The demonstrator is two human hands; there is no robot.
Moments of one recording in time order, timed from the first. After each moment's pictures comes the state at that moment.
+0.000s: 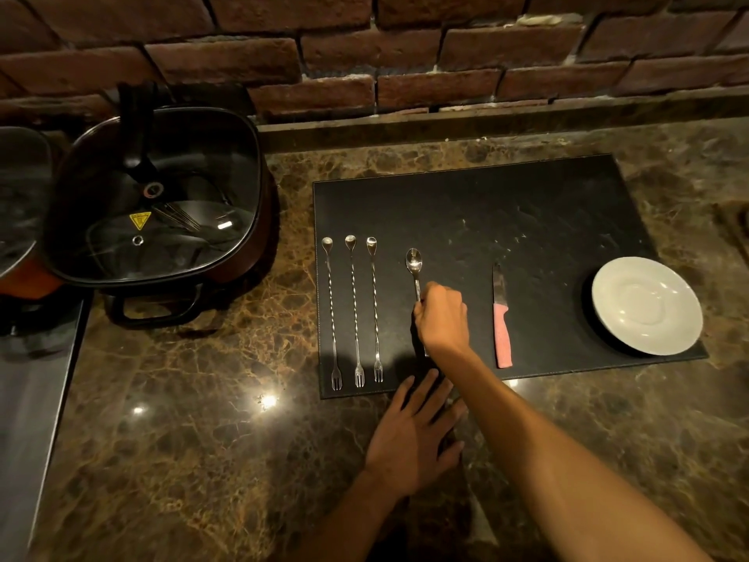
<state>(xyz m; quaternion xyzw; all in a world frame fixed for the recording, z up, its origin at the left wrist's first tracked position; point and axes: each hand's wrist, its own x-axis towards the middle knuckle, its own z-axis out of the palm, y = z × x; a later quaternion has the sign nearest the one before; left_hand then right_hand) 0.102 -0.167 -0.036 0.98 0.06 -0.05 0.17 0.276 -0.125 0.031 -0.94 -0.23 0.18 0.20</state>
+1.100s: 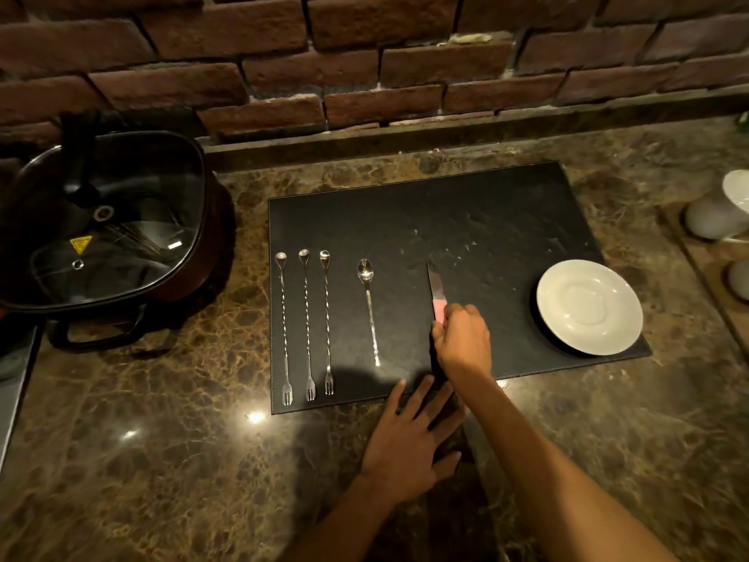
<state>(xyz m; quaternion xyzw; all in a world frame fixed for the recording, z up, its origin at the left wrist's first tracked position) 0.152 -0.209 -0.023 0.99 0.03 -0.10 0.12 0.324 -0.218 0.037 -0.95 -0.18 0.15 0.20</state>
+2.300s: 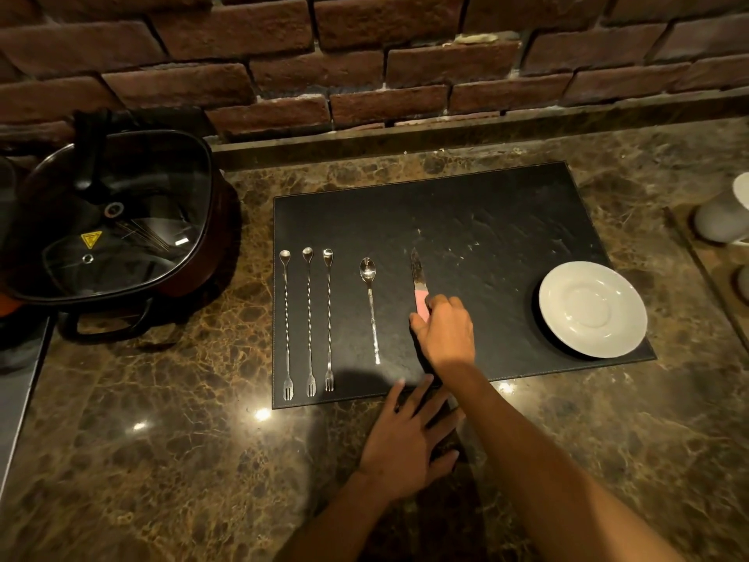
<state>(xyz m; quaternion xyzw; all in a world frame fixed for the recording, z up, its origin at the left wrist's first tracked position) 0.149 -0.211 -0.032 0.99 0.02 -0.07 0.10 0.324 -0.199 0.030 -0.94 -0.21 0.16 0.23</state>
